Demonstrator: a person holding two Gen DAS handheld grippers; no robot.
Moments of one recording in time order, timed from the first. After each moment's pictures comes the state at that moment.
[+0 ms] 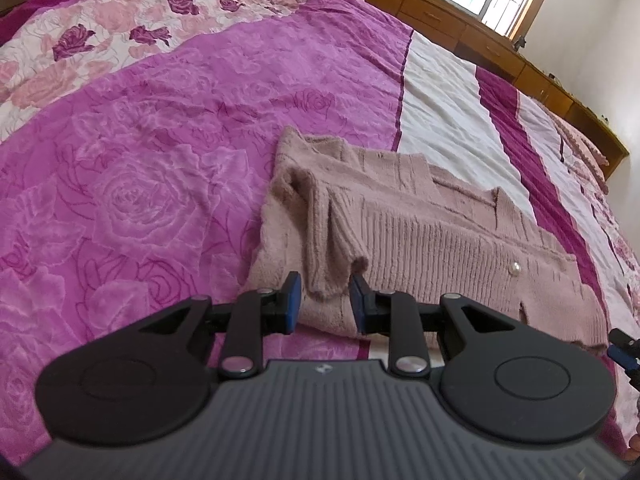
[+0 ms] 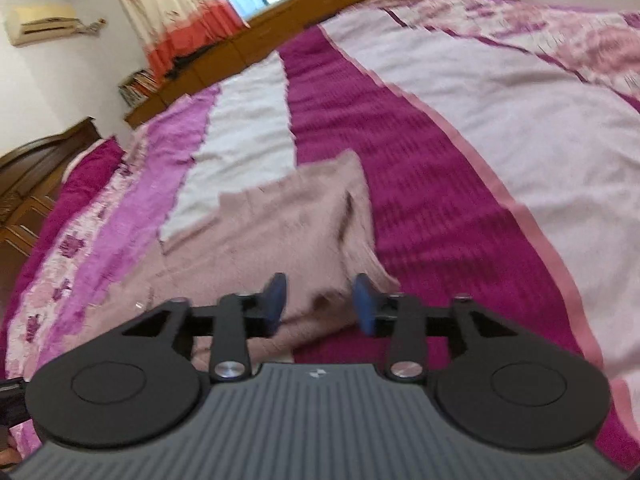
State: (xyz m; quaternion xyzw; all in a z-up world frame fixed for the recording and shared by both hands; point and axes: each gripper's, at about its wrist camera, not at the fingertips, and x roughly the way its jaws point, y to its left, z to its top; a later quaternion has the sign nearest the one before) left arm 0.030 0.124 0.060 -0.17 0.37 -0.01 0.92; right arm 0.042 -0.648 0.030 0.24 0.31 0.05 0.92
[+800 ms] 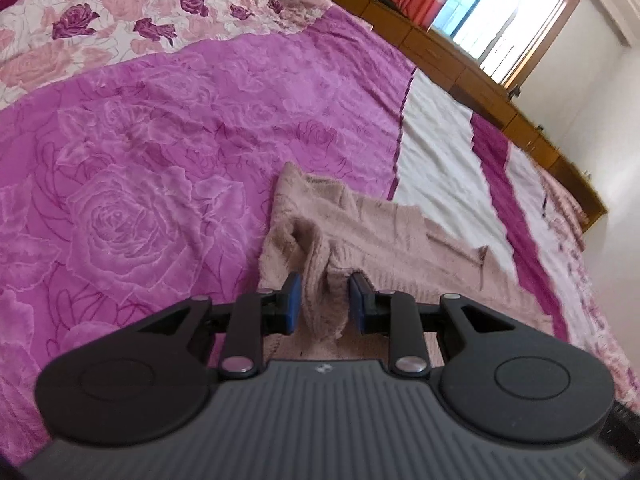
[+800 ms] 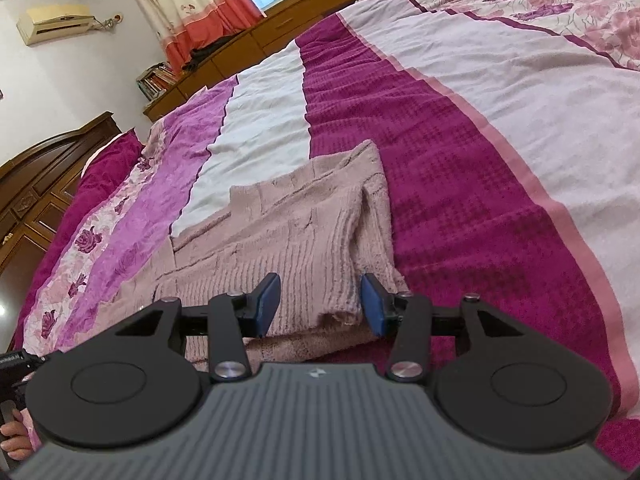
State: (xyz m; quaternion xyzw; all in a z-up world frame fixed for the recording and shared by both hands) left arm 0.054 0.154 0.059 -0.25 0.32 -0.02 0.91; right arm 0.068 -0.650 0.011 0.26 0.33 0.09 0.91
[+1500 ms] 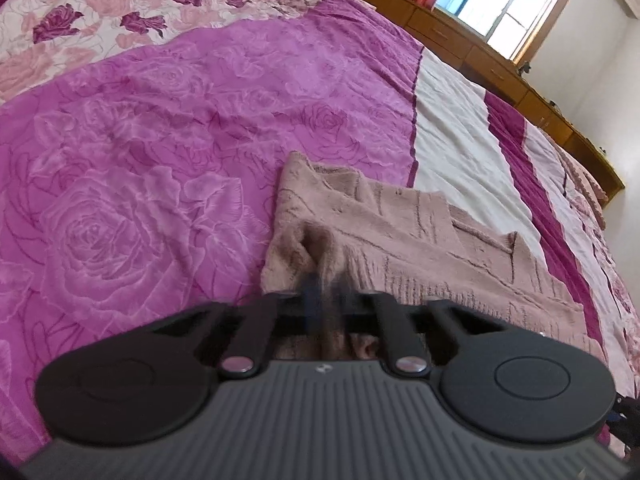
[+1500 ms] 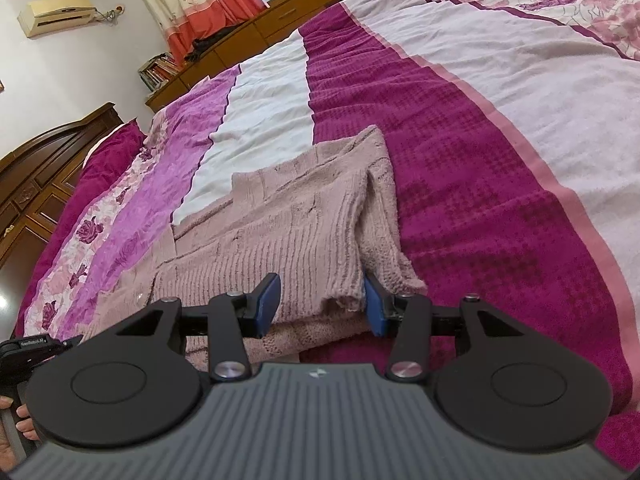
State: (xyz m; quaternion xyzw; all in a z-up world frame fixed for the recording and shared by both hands) left arm 0.089 0.148 0.039 -0.21 0.35 -0.02 0.91; right arm 0.072 -0.645 0.004 0.26 0.34 0.09 0.90
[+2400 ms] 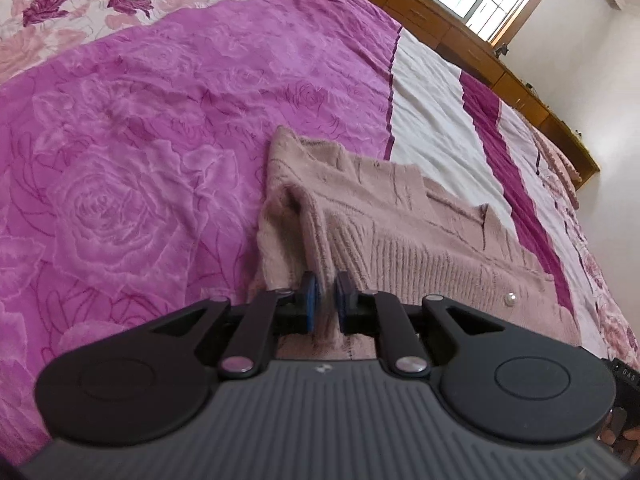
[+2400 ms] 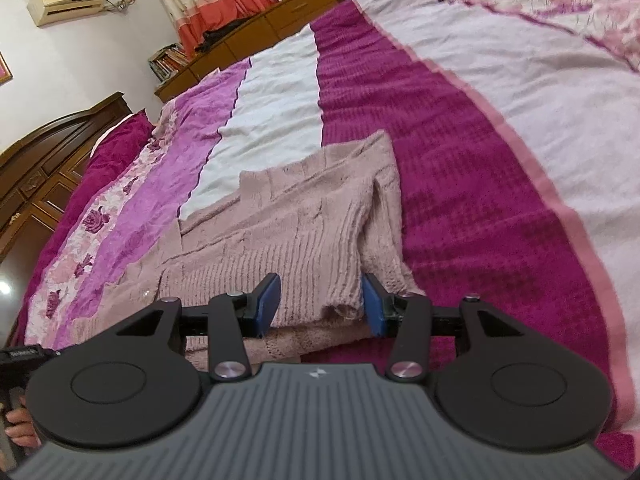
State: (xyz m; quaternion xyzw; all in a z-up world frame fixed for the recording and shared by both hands) left arm 0.067 0.158 0.043 -0.22 0.38 -0.06 0.90; right arm 0.078 -0.652 0.012 0.25 0.35 0.12 0.90
